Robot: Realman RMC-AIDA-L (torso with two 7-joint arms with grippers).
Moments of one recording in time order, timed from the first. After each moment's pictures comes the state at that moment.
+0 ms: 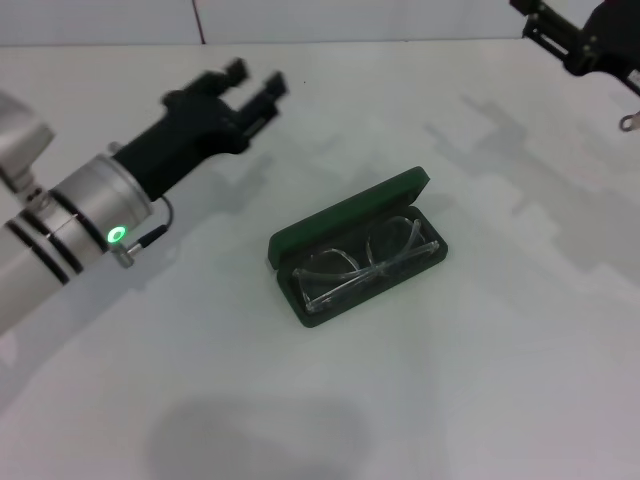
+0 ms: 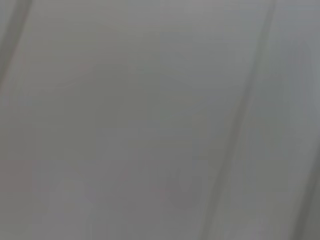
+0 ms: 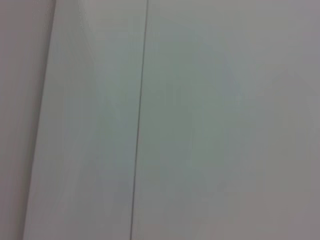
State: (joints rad) left arm -0.58 -2.08 1.44 0.14 0.54 1.23 -0.81; right arm 0.54 1.97 -1.46 -0.36 -0.49 -1.28 0.63
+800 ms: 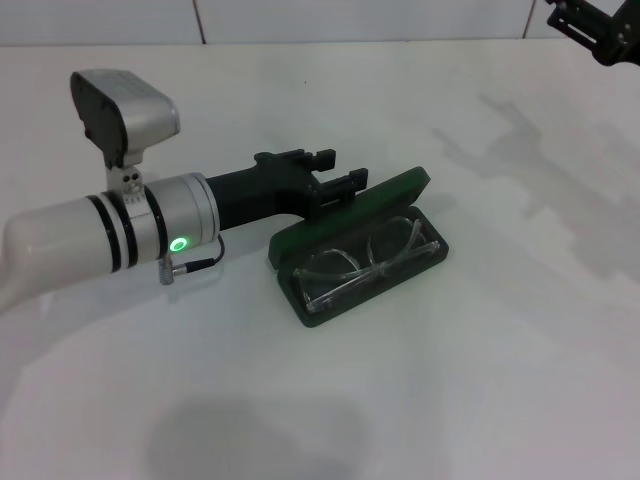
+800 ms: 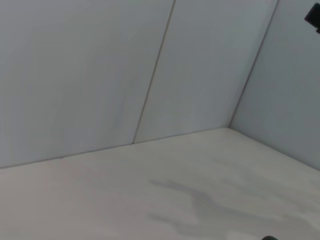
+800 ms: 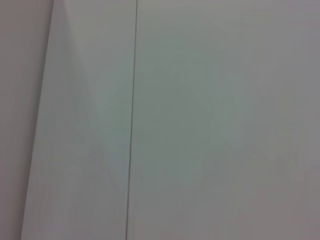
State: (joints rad) left arm -0.63 -2.09 1.45 0.36 1.13 0.97 -1.26; right arm 0.52 1.97 -1.38 -0.36 -0.52 -1.35 0.66
